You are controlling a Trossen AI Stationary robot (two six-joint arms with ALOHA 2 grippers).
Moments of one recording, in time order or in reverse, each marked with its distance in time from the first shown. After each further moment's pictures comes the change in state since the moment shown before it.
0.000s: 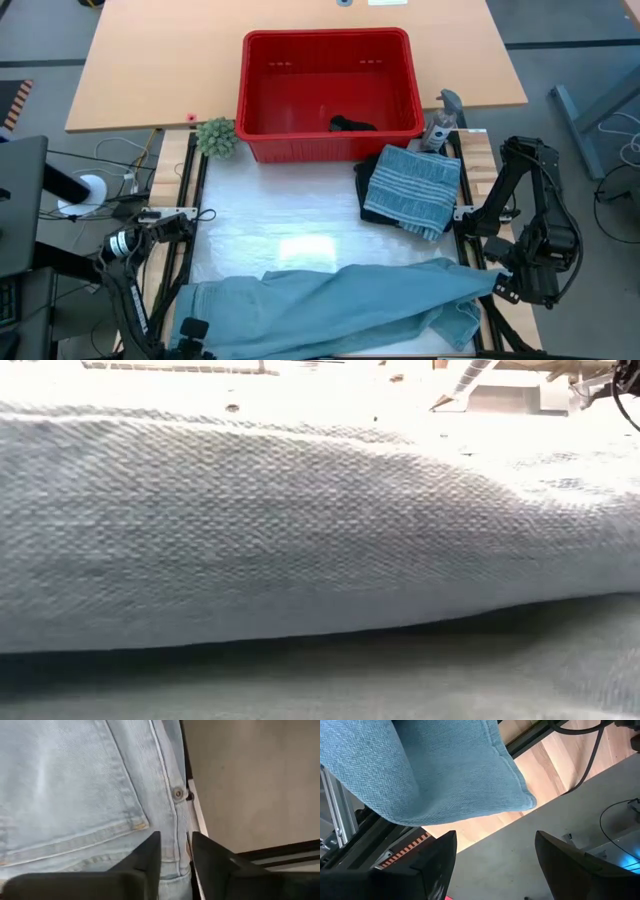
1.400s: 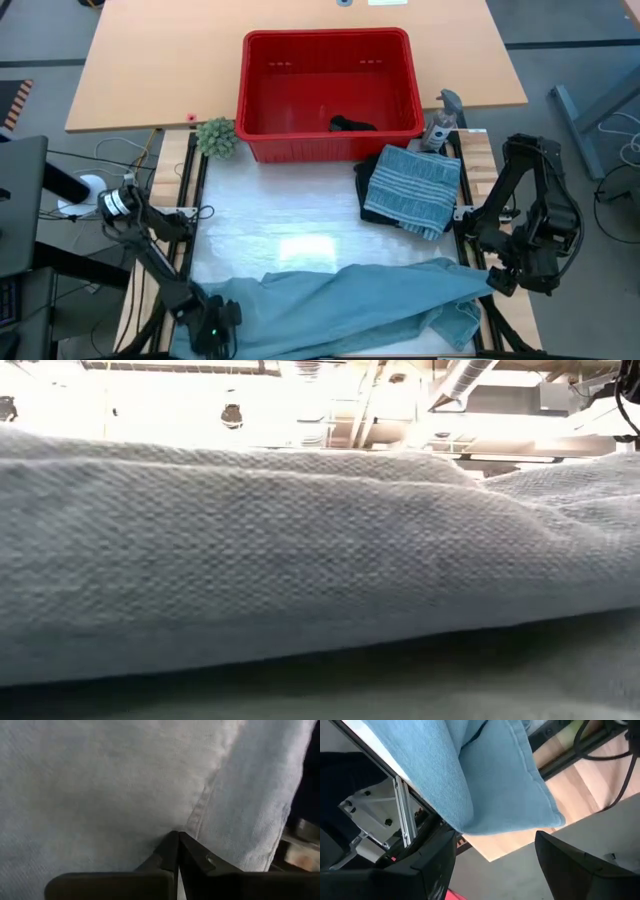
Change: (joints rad) left arm 0.216 -0.306 -0.871 0.982 0.060 -0.429; right arm -0.103 -0.060 0.079 -0.008 0.137 -0.052
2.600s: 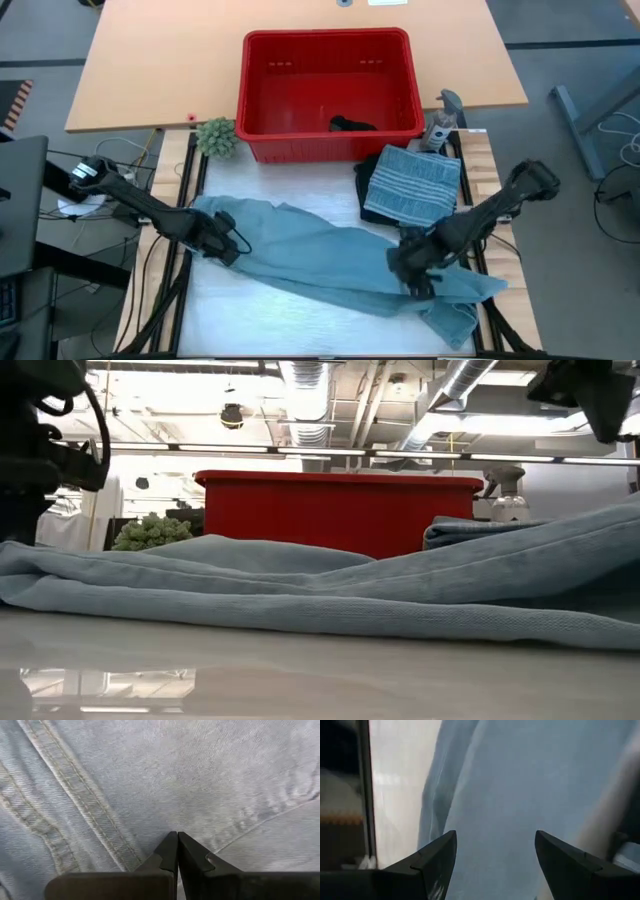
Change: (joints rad) left arm 0.577 -0.597 -0.280 -0.690 -0.234 0.168; right arm -0.742 0.419 0.011 0.406 0.105 -1.518
